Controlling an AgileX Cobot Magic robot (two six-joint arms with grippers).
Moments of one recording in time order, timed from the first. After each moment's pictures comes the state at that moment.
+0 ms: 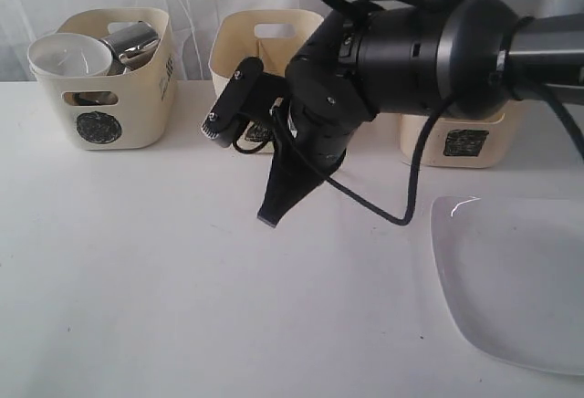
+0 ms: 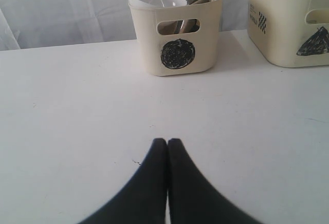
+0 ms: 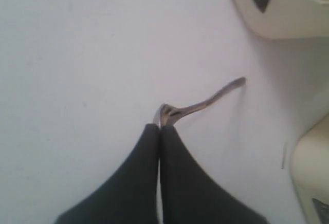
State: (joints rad) left arm -0.03 0.00 0.02 -0.16 0.22 0.20; right arm 0.62 1.82 -1.36 -0.37 0.72 -0.12
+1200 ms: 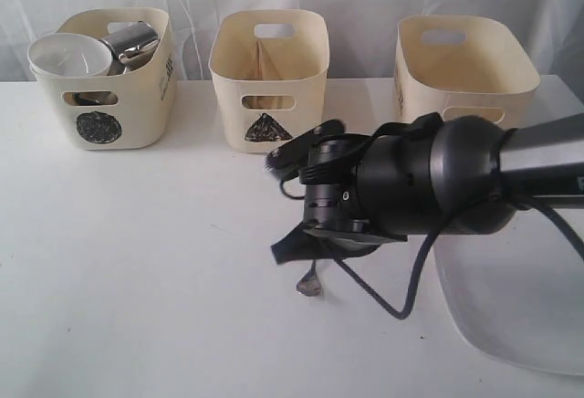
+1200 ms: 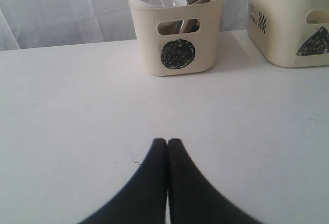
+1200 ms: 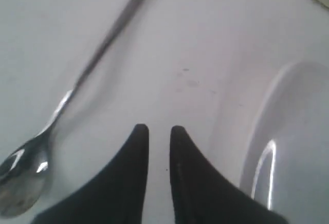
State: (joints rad) left arm -0.03 0.00 0.02 -0.16 0.22 0.20; right arm 0.72 1.80 -1.06 -0.83 0.75 1.10
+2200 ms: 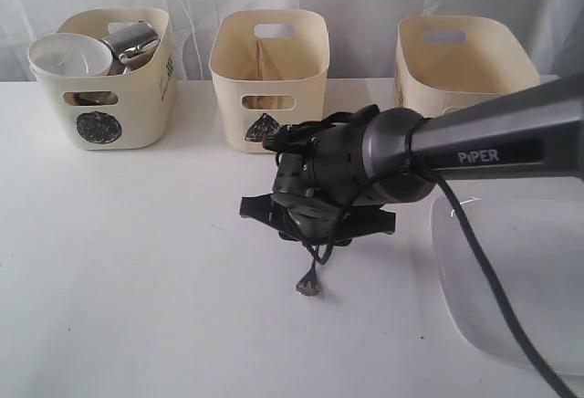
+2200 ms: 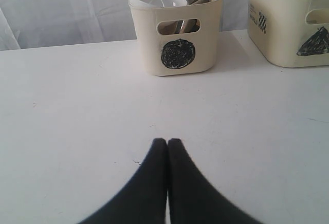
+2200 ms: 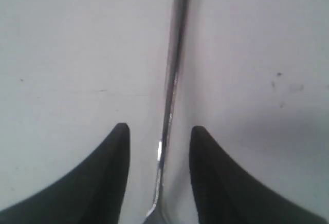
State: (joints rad) left arm -0.03 0.00 0.02 -0.16 0.22 0.20; right arm 0.65 1.99 -1.24 -0.68 0.63 1.41
